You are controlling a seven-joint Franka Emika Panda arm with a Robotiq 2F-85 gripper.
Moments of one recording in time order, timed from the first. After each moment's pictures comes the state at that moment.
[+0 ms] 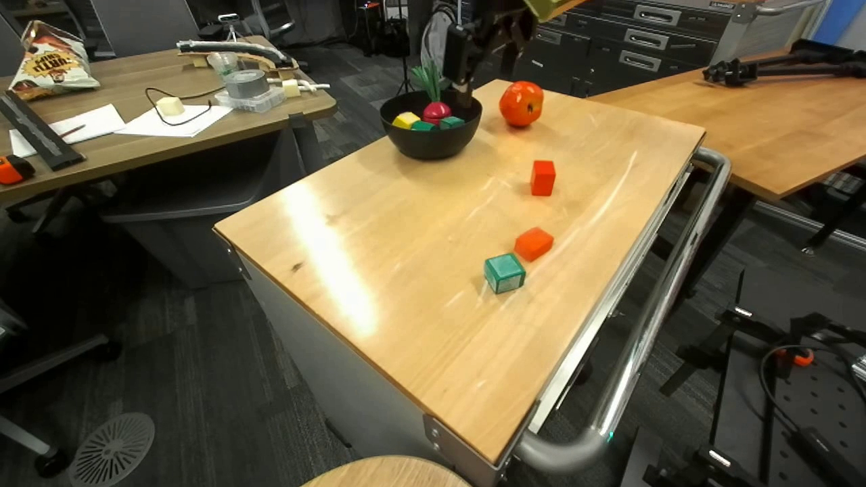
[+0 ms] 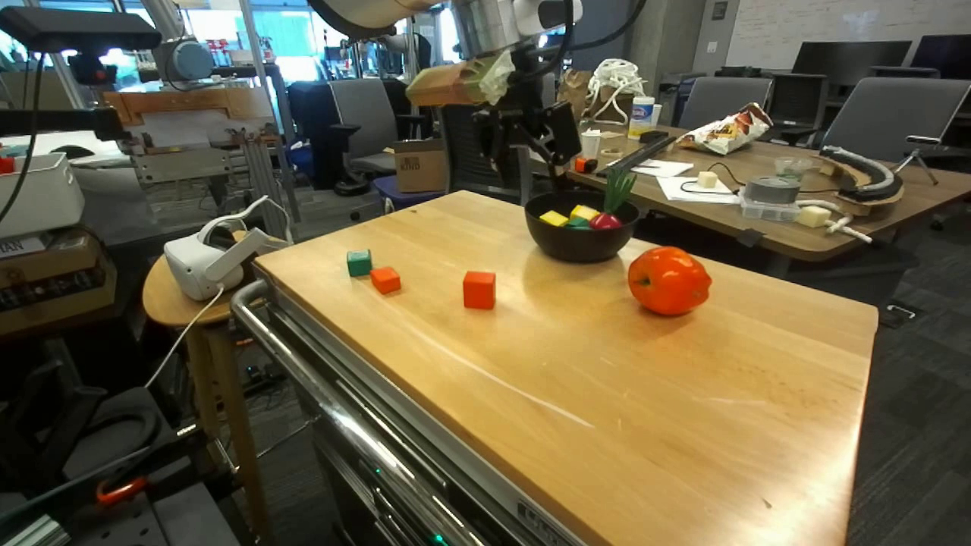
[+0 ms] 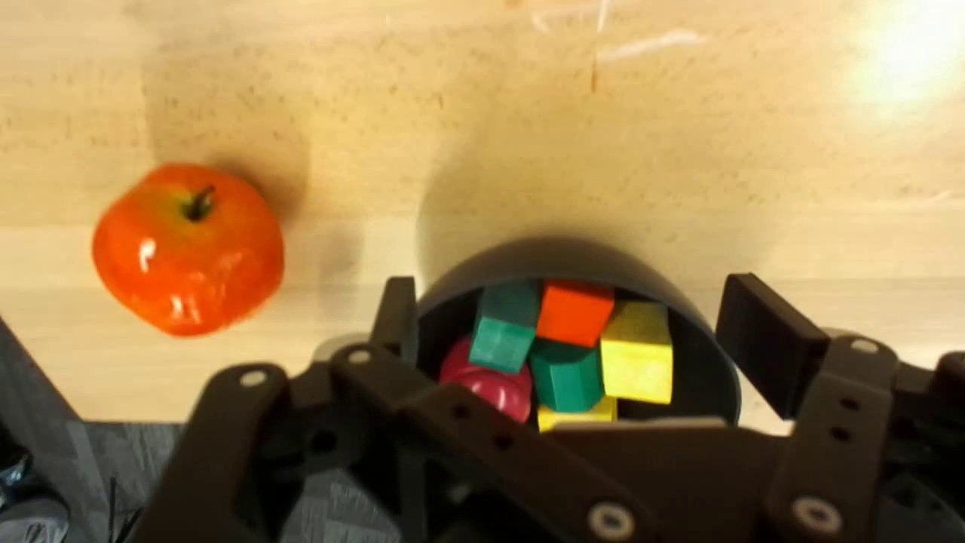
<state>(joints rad) 0.06 0.13 -0.10 -2.08 -0.25 2.40 0.23</state>
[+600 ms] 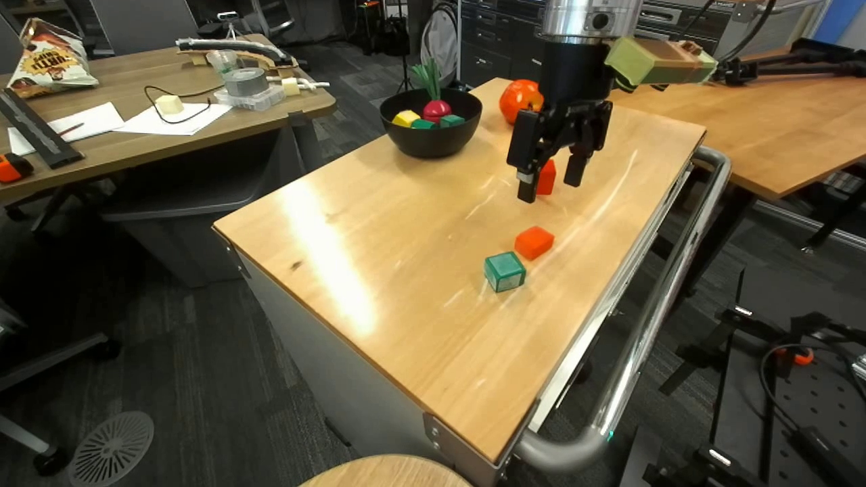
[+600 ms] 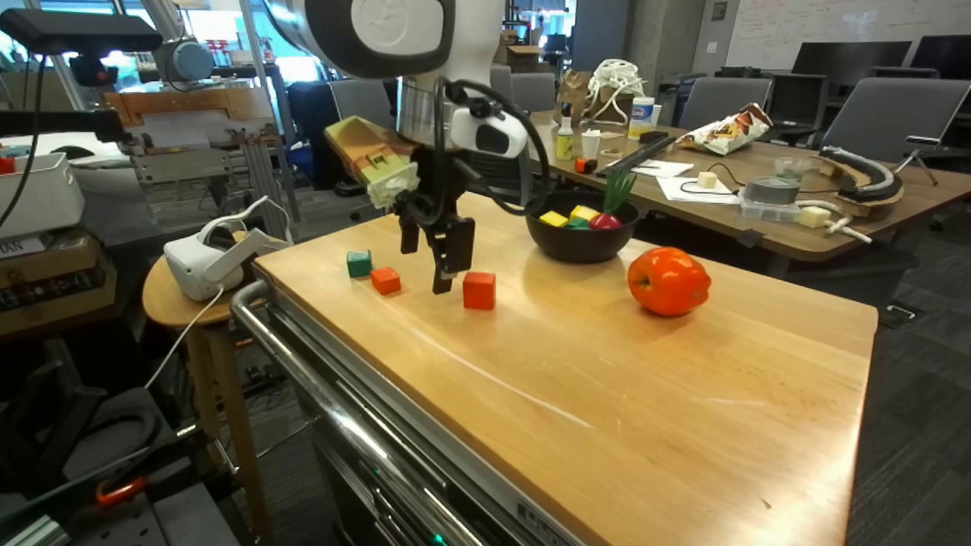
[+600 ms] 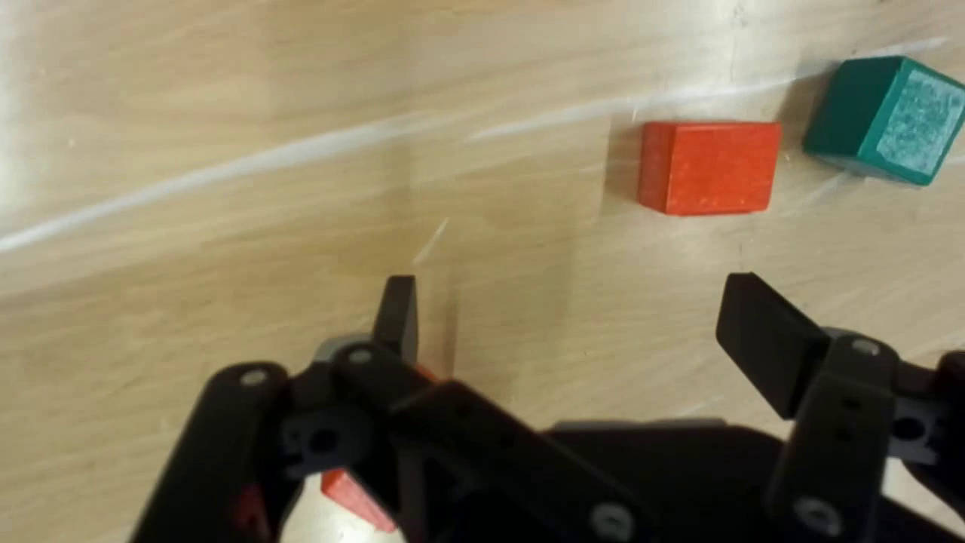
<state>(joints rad) 0.02 0.03 -0.06 -2.37 0.22 2.31 0.02</state>
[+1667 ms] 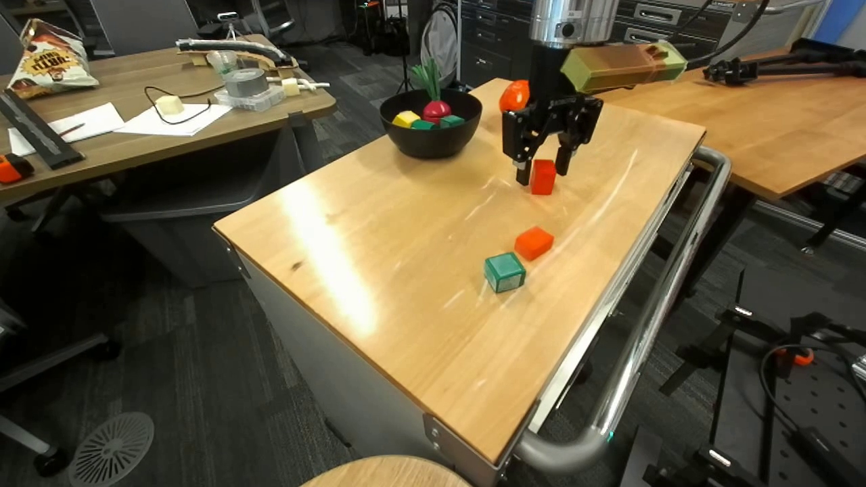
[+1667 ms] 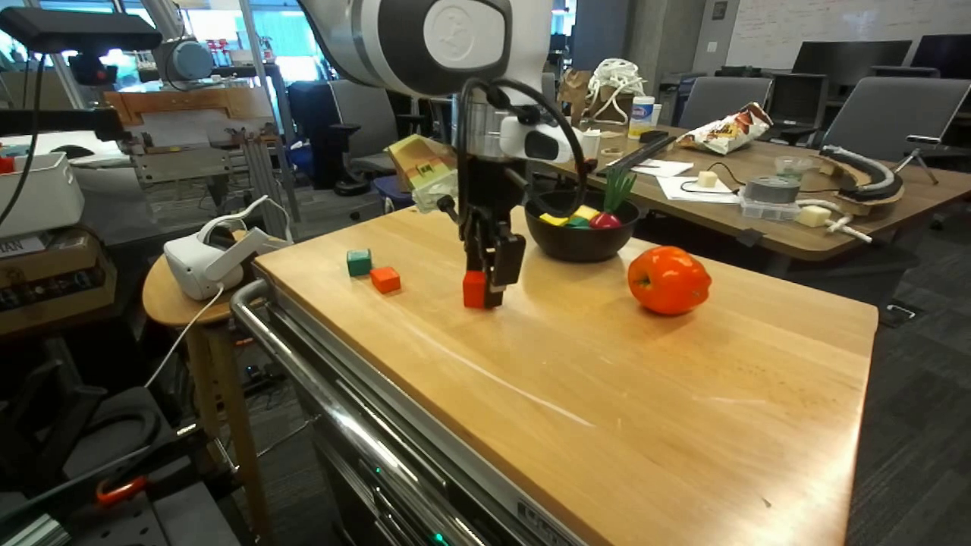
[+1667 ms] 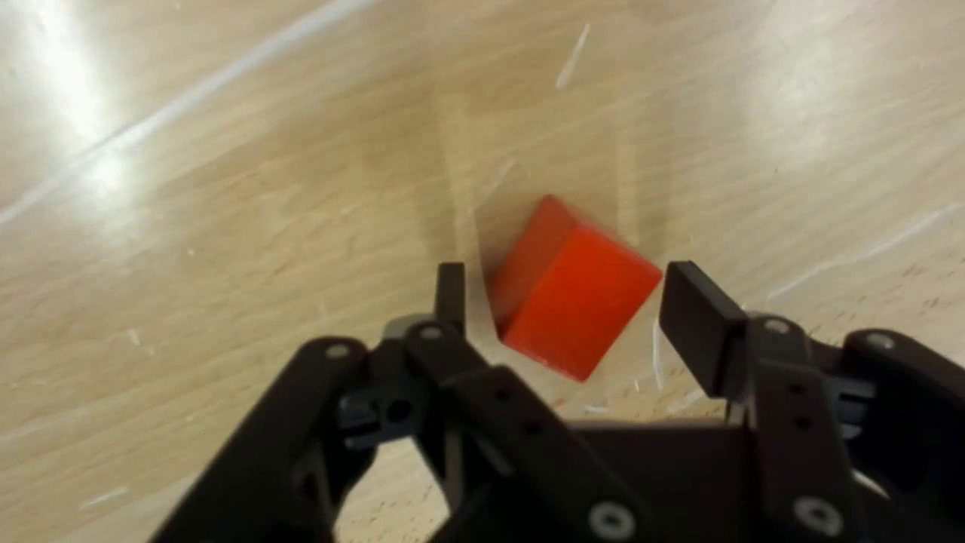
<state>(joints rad) -0.04 0.15 -0.08 -2.25 0.08 2.36 0.27</state>
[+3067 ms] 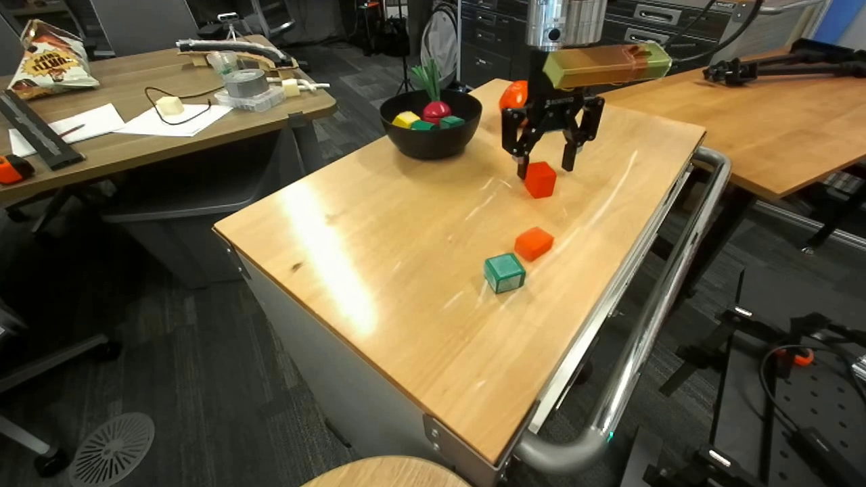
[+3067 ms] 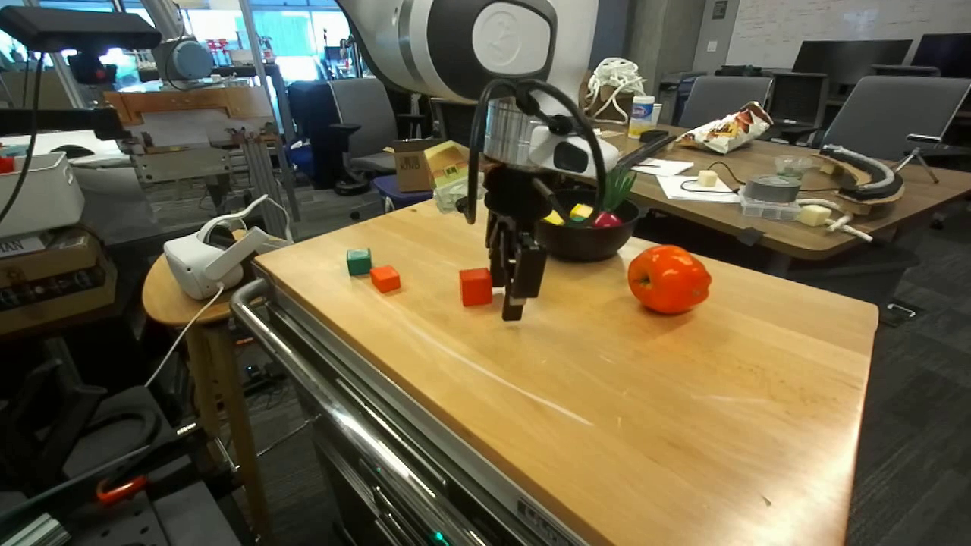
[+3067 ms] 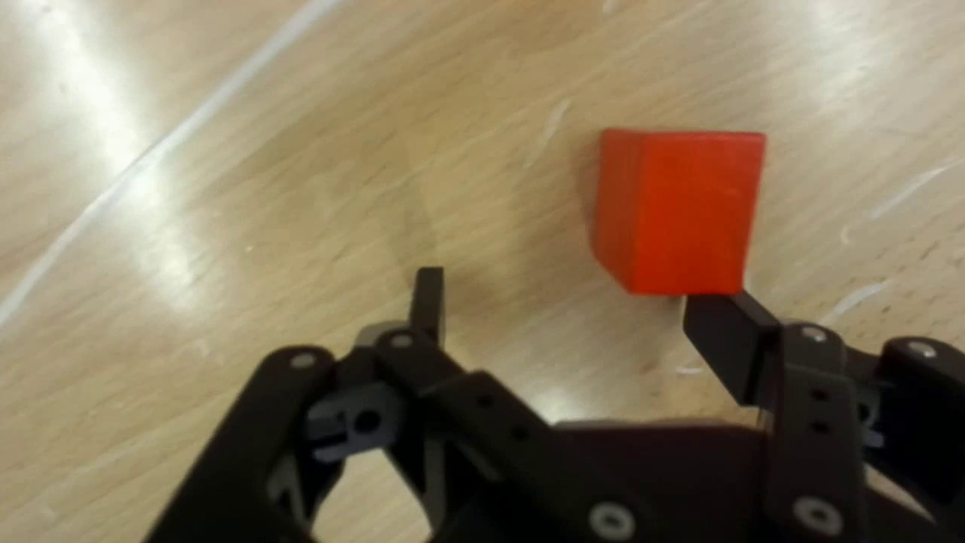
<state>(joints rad) -0.05 0.23 -0.11 -2.16 0.09 2.27 0.38</state>
